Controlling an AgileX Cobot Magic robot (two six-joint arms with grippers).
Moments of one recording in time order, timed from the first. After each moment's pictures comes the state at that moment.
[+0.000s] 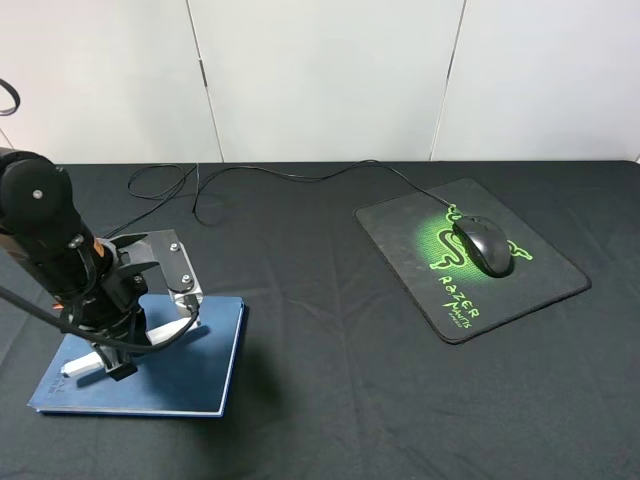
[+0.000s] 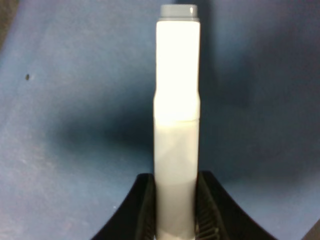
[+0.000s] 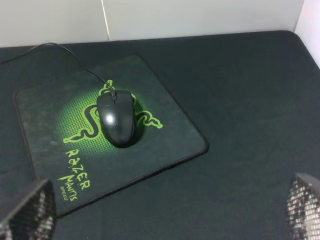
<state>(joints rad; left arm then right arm) -0.41 1.63 -0.65 -0.05 0.50 0.74 -0.04 0.00 -0.49 0.02 1.03 0.02</state>
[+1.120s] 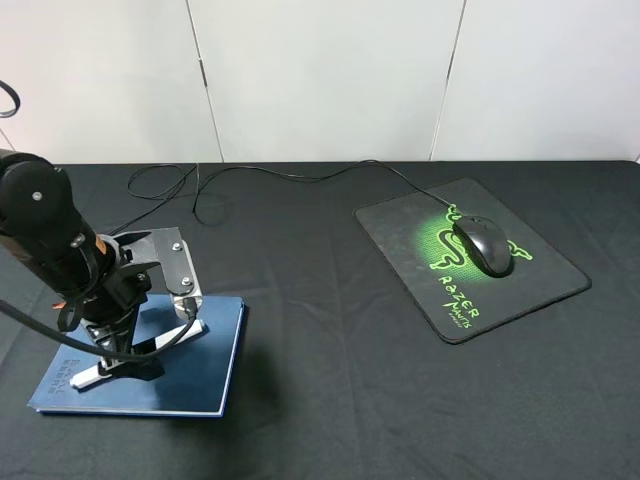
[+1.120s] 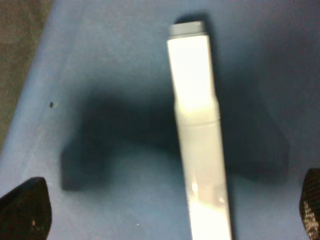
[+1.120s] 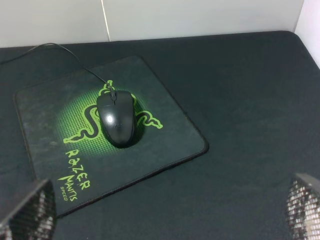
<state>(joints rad) -0.41 1.63 -0.64 -0.04 0.45 0.81 -0.04 0.00 -0.49 0.02 1.03 0.02</state>
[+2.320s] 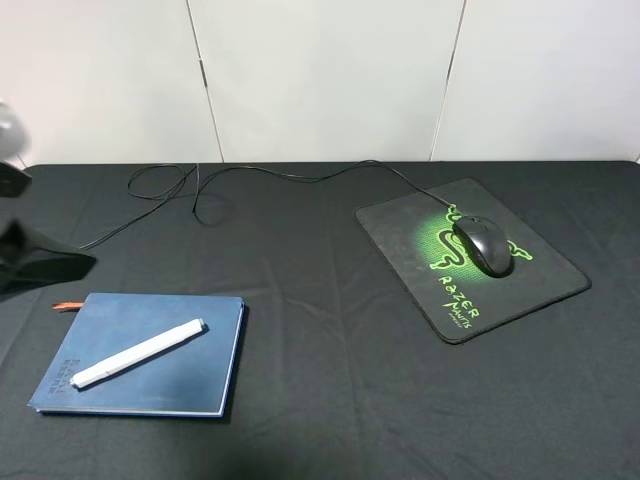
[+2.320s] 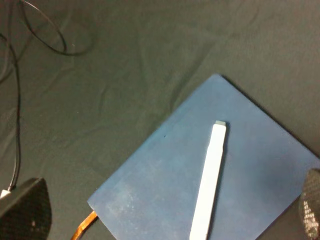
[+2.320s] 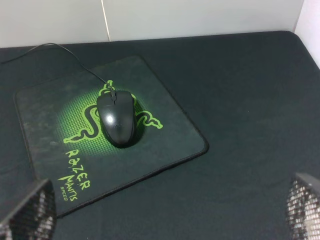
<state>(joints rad) -0.41 0.82 -0.71 -0.04 0.76 0.46 -0.04 0.00 -0.49 0.02 1.03 0.02</state>
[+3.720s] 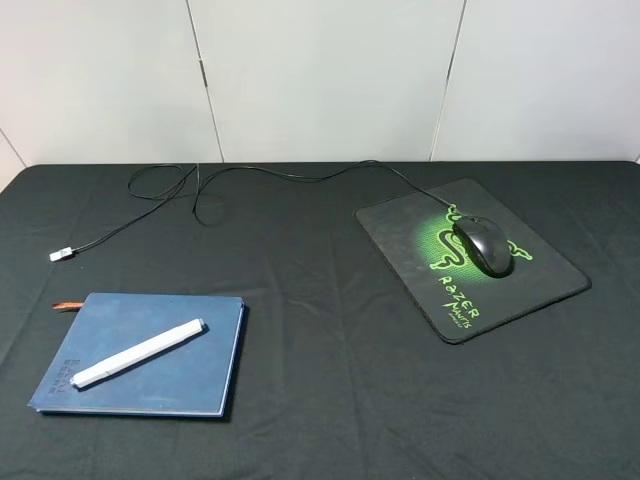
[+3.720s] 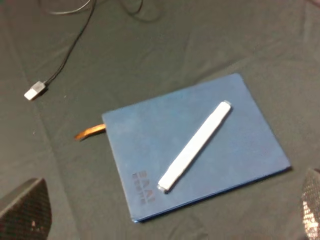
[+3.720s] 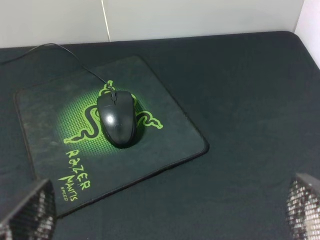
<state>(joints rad) -0.36 0.30 -0.71 0.09 1.13 -0.02 -0.04 0.00 -0.49 0.02 1.02 0.02</state>
